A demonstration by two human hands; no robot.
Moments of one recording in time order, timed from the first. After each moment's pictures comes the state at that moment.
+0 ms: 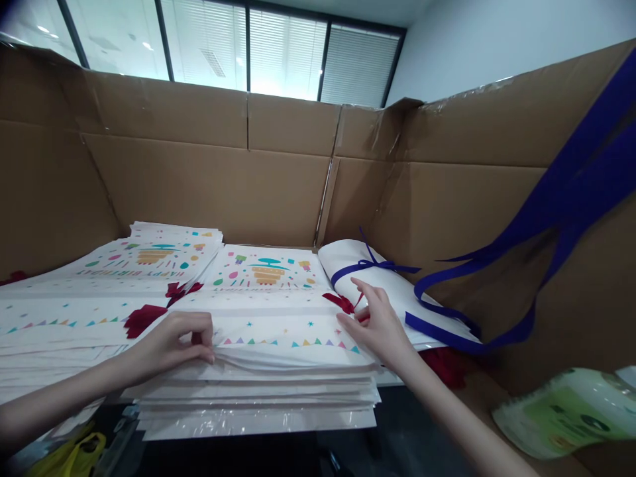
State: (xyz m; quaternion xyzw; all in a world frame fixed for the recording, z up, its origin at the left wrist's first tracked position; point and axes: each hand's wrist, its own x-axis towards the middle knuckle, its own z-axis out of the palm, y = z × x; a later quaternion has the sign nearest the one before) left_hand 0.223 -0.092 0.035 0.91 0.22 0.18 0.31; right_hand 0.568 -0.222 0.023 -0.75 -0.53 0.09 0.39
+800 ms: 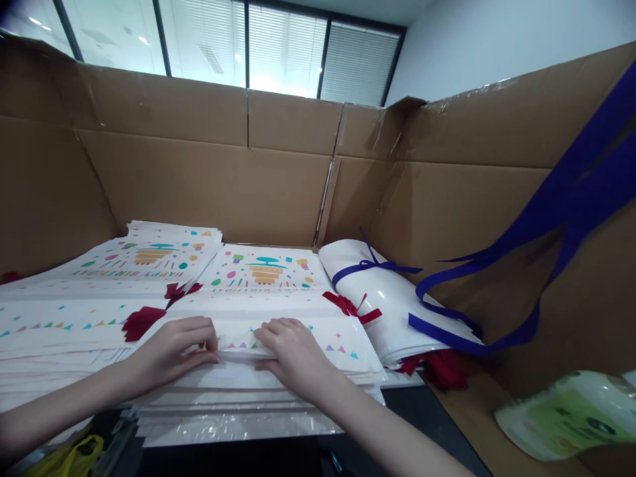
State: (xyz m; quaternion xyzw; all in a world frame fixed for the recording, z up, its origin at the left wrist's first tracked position) left_hand 0.217 -0.085 0.016 0.96 0.13 0.21 0.16; right_hand 0.451 -0.187 0.020 -0.56 -0.82 0.03 0.12
